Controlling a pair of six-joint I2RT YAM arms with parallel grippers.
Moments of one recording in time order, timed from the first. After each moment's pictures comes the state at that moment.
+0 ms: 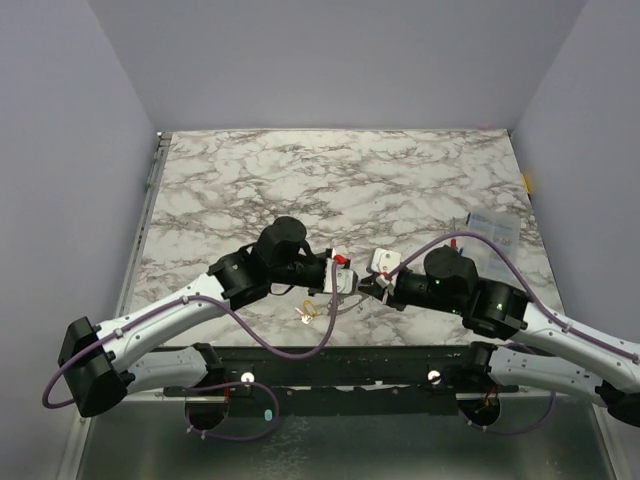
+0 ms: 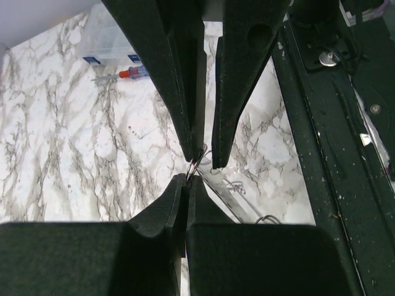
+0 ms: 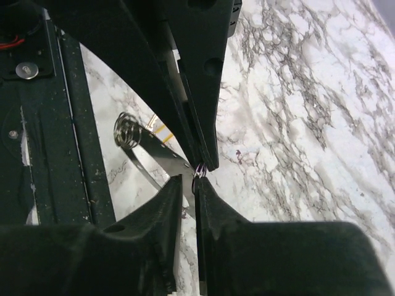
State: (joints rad) left arm -0.93 1.12 0.92 -0.25 0.60 0.66; right arm 1.07 0.82 0.80 -0.35 -0.10 -0.31
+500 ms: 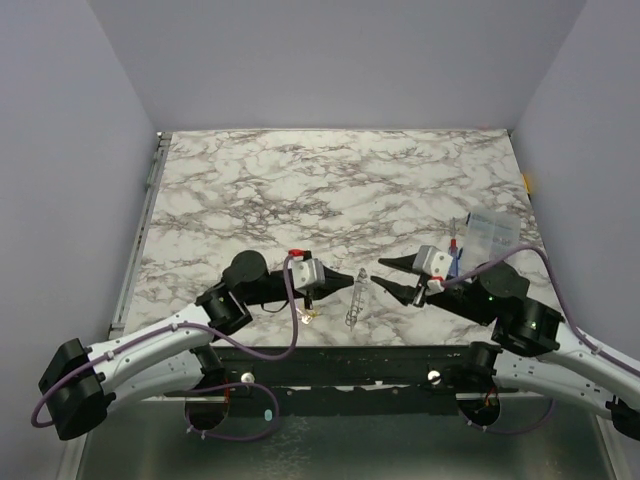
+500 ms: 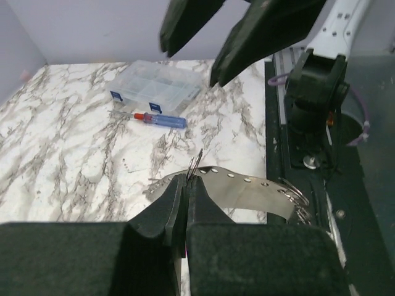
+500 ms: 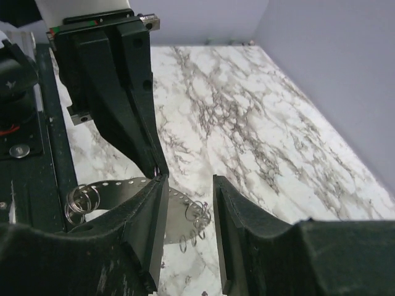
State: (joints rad) left arm -0.93 0.92 0.55 0.37 0.52 0.17; right arm 1.07 0.62 0.75 -0.19 -0.04 -0.30
